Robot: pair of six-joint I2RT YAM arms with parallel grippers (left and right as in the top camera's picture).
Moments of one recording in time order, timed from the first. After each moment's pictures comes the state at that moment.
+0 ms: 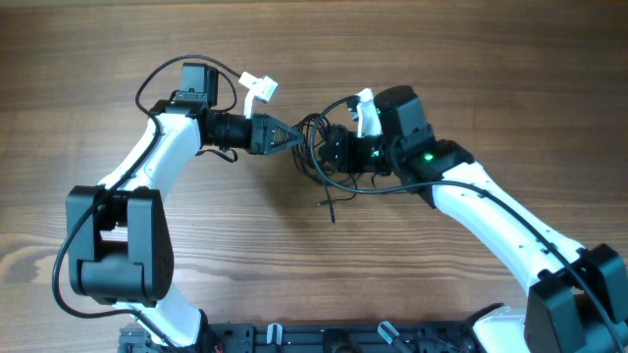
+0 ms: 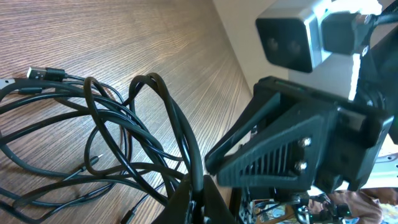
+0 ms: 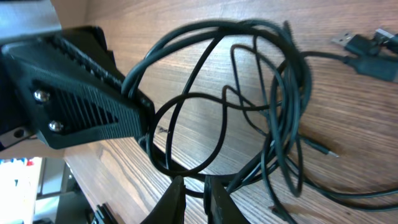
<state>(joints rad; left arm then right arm) -0.09 1.84 1.20 -0.63 1.23 0.19 0.49 1.55 1.01 -0.26 -0.53 0.56</state>
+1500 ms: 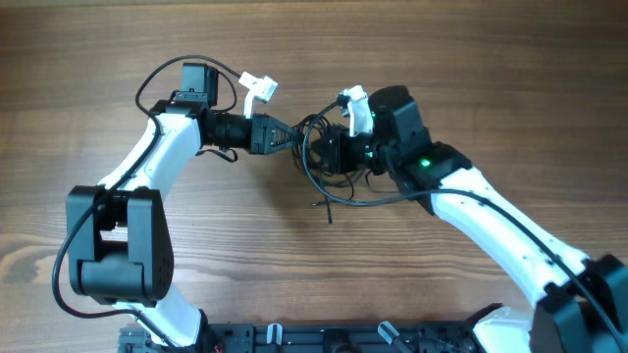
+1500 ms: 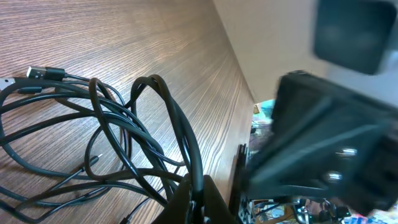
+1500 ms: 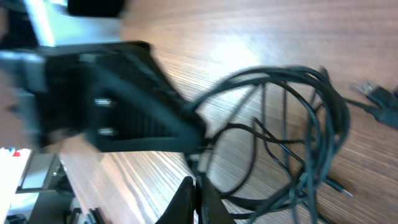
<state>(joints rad) -0.09 1.84 1.20 -0.63 1.23 0.18 0.53 1.51 1.01 -0.18 -0.51 0.49</state>
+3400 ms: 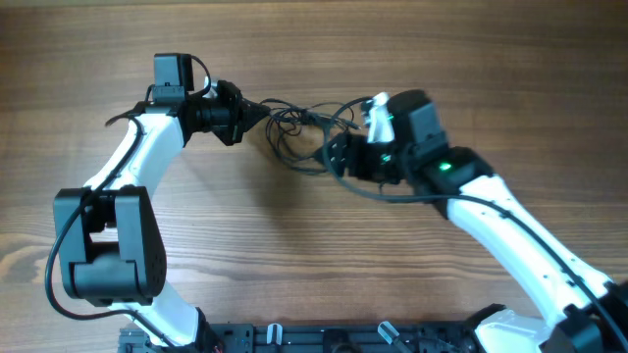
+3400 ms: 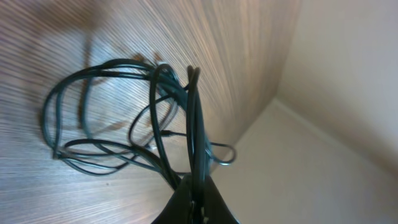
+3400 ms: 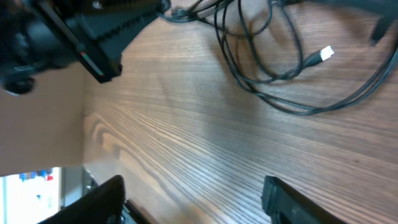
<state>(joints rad) 0.00 1.84 1.20 -0.39 0.82 -1.14 0.51 1.45 1.00 -0.38 -0.49 0.70</state>
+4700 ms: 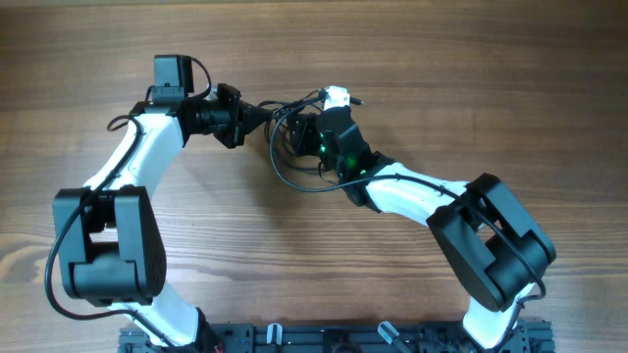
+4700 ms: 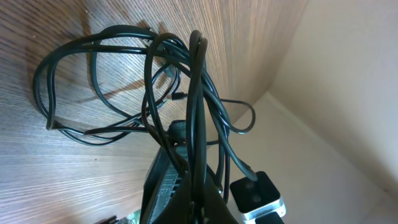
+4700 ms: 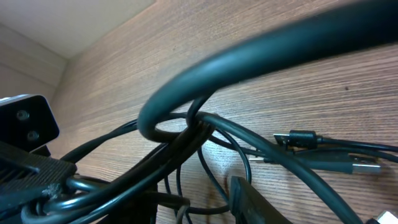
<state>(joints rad) 0.00 1.84 1.20 -0.42 0.90 -1.22 0.66 1.93 0.99 0.44 0.02 0.76</state>
